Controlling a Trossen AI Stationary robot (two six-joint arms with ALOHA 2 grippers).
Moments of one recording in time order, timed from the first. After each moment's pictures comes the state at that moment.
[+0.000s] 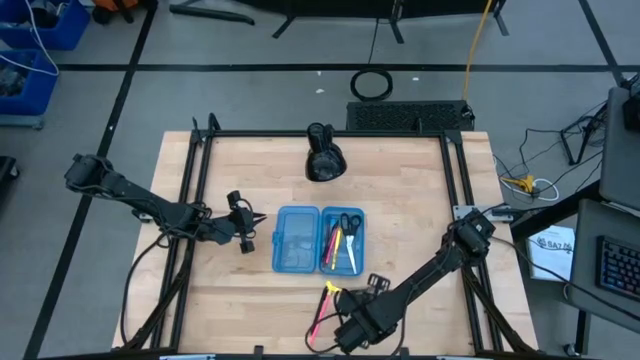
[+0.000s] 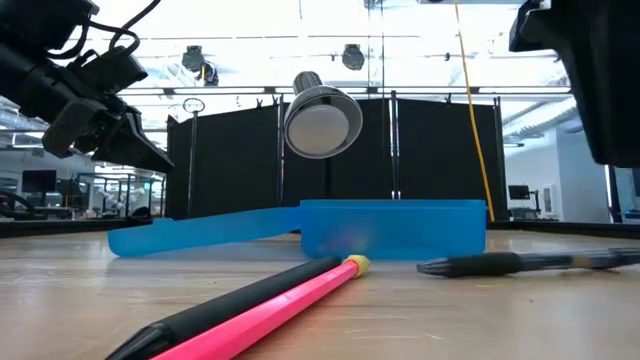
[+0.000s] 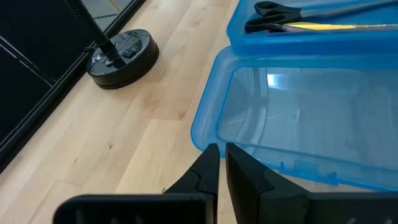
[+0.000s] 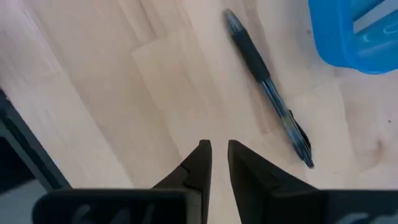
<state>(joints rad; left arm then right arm) -0.34 0.96 0.26 0.04 -0.65 -0.16 0.64 2.21 1.90 -1.31 0.10 1.03</state>
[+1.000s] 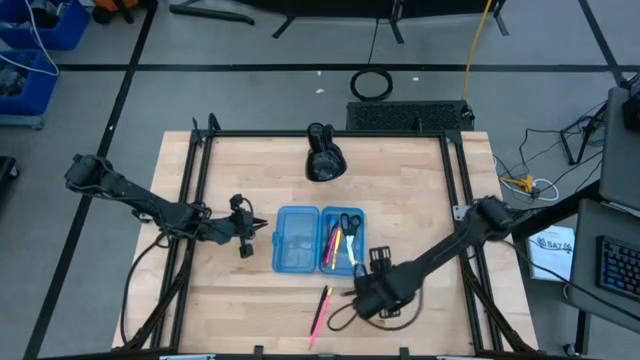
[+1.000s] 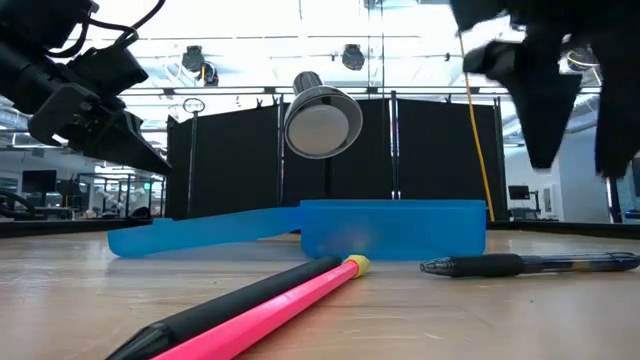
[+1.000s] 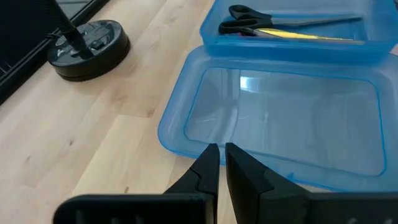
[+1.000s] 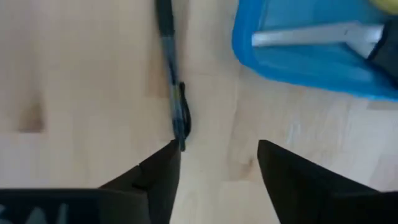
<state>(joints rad) -0.34 0.96 0.26 0.05 -0.54 -0.24 0.59 1.93 1.47 -1.19 0.18 0.46</state>
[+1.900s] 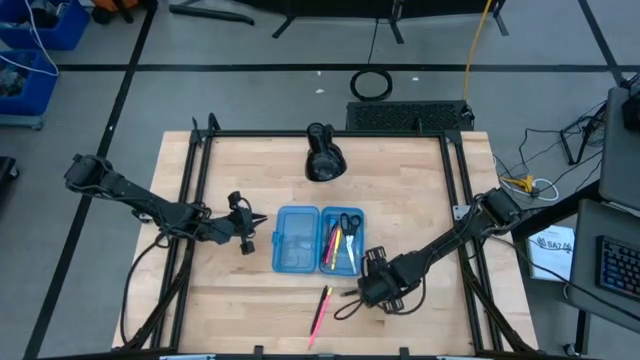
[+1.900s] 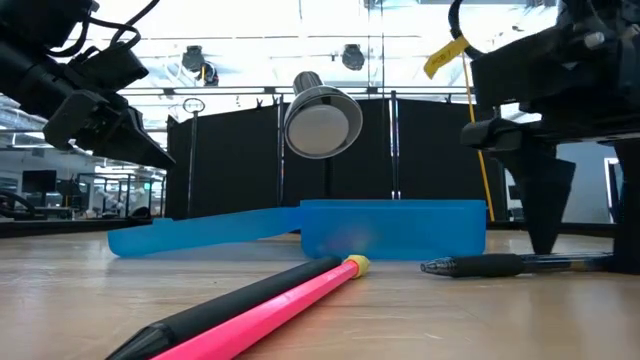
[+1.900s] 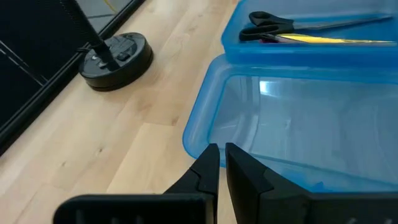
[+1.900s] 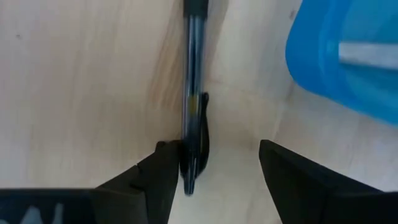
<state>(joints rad) -0.34 0.96 0.26 0.06 -0.63 -0.19 0.54 1.87 1.12 -0.70 0.13 0.24</state>
